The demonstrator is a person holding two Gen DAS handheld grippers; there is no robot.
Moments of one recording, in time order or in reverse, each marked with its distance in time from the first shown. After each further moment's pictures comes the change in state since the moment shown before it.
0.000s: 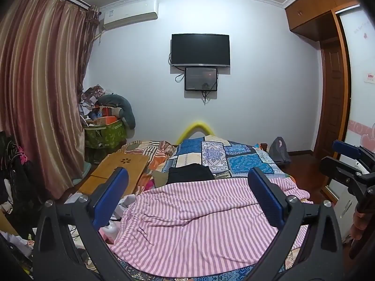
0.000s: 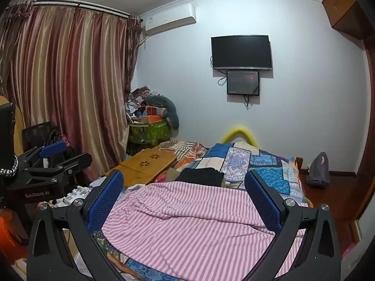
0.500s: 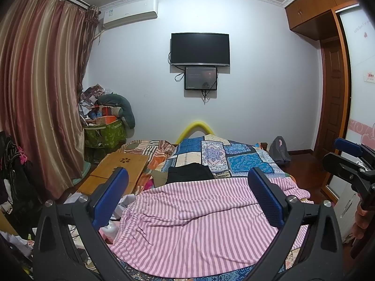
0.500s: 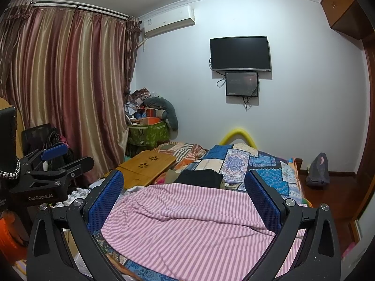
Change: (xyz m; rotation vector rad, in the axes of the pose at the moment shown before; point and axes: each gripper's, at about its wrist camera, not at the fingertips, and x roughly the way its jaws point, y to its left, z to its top) left arm 0.002 -0.004 -0.001 0.004 0.004 0.000; right arm 0.002 -0.004 -0.001 0.005 -0.014 -0.002
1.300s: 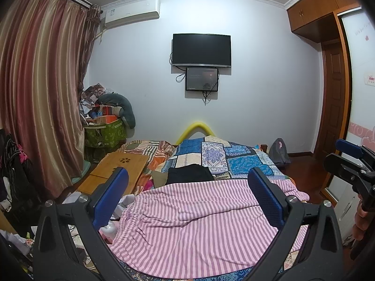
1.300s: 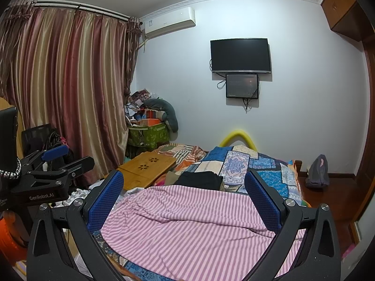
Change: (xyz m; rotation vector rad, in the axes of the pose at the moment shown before) left arm 0.003 0.004 0.002 -0.014 -0.001 0.002; right arm -0.001 0.004 0.003 -0.004 -0.006 -0.004
